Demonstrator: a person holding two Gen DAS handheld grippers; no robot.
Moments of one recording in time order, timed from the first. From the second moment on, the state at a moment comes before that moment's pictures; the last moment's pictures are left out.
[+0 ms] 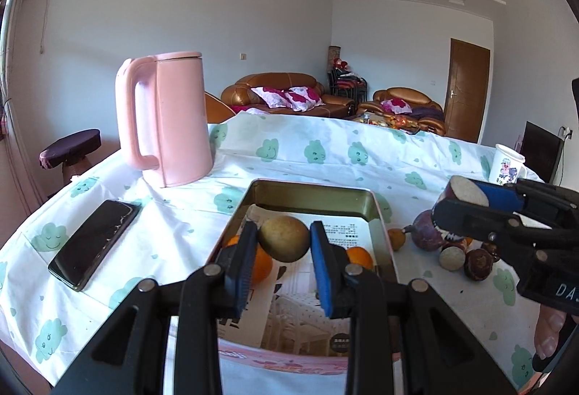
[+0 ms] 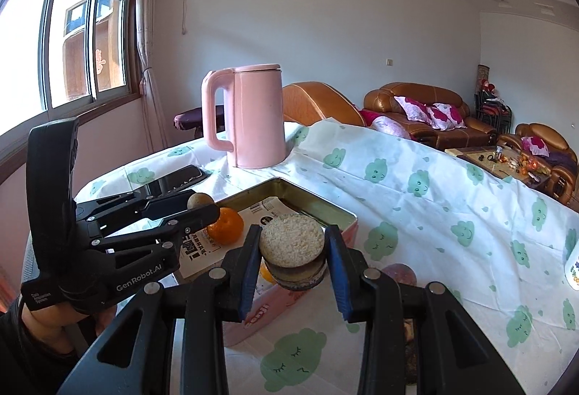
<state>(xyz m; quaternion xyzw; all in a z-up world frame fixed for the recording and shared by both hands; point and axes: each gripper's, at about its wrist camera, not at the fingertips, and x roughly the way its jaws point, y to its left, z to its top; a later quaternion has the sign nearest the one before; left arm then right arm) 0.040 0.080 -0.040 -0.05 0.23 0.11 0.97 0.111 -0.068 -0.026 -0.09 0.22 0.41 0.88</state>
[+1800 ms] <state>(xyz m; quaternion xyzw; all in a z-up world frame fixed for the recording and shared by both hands) 0.089 -0.054 -0.053 0.02 0.29 -0.02 0.96 0.184 -0.219 -0.084 -0.05 0.35 0.21 0.91</state>
